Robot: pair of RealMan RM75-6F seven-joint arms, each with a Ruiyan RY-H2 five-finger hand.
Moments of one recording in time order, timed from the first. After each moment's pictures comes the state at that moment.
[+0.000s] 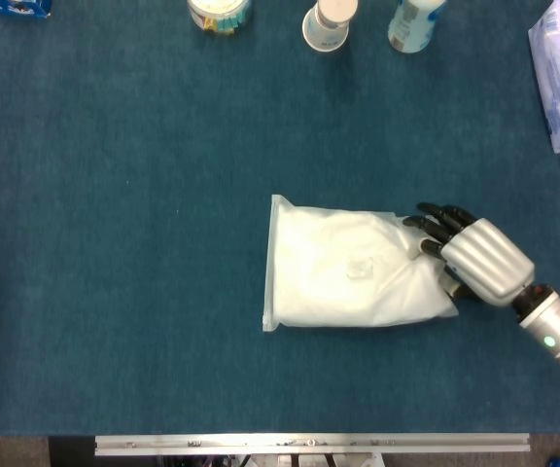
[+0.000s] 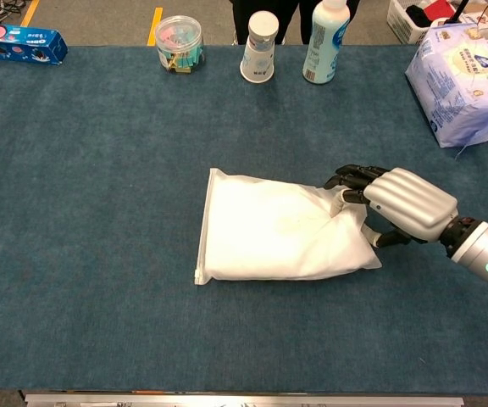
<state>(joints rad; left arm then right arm) -0.05 -1.11 -0.04 -1.66 1.51 1.54 0.17 0.43 -1.61 -0.11 -1.16 -1.78 1.20 0.07</state>
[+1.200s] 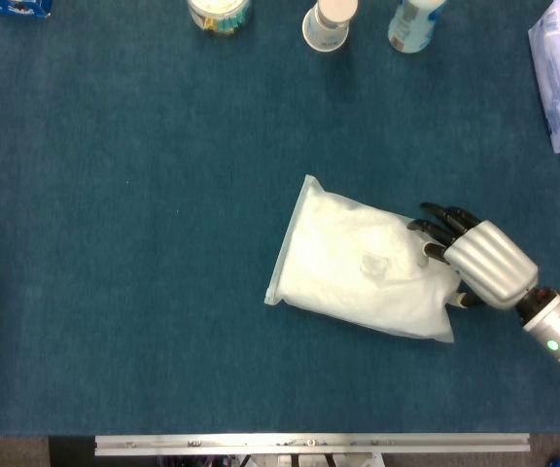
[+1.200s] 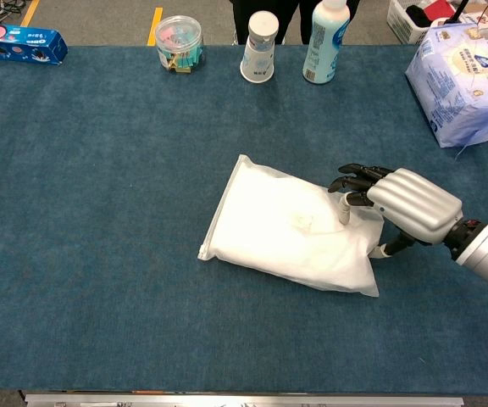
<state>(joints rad) -0.05 -1.11 -0.04 -1.66 1.51 1.54 0.17 0.43 -1.60 -0.14 -1.17 -1.77 1.23 0.04</state>
